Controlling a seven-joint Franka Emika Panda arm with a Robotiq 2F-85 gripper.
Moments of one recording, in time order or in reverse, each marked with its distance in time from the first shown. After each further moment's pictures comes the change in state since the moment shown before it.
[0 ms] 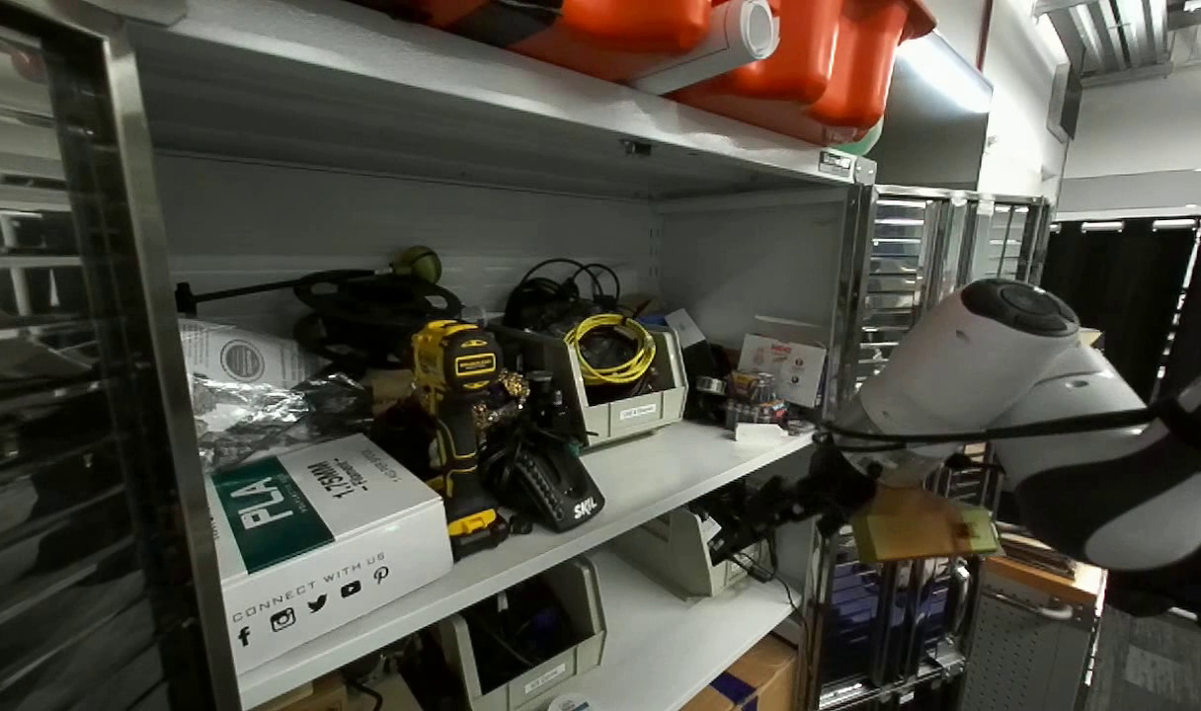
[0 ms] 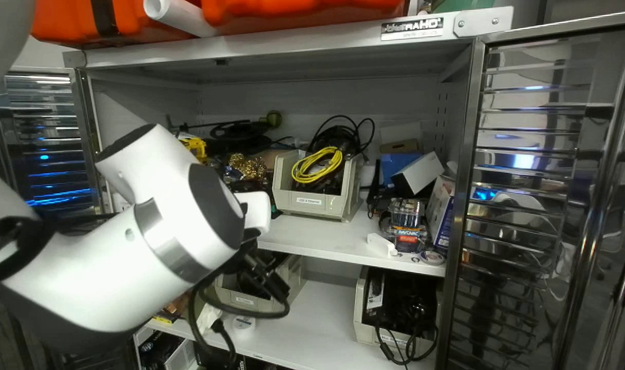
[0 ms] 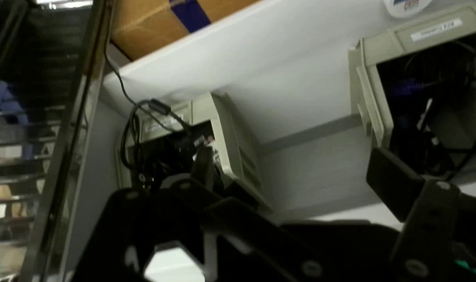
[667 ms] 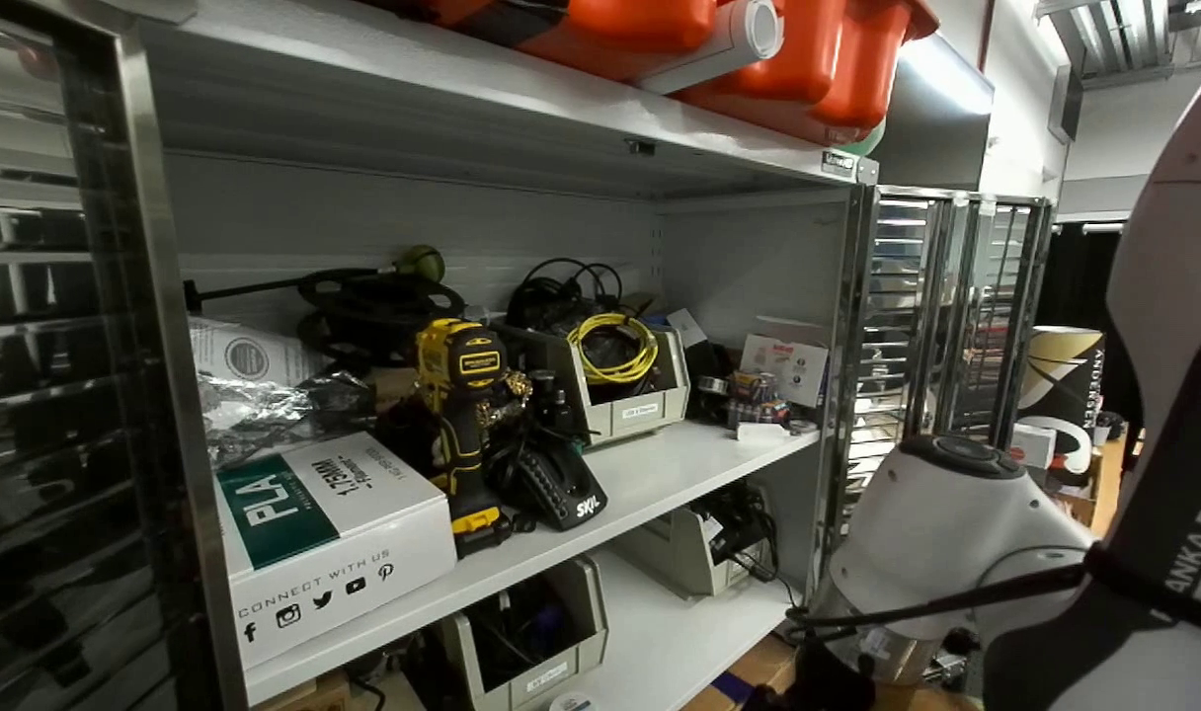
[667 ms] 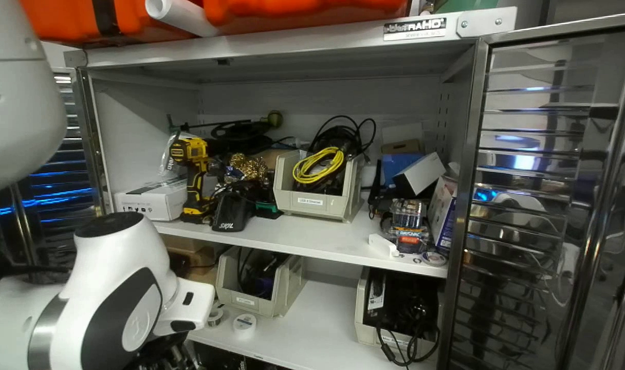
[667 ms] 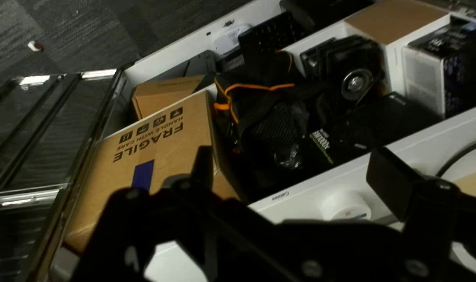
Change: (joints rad) arm -0.103 0.210 0.382 -0.188 0.682 0.008 -0.447
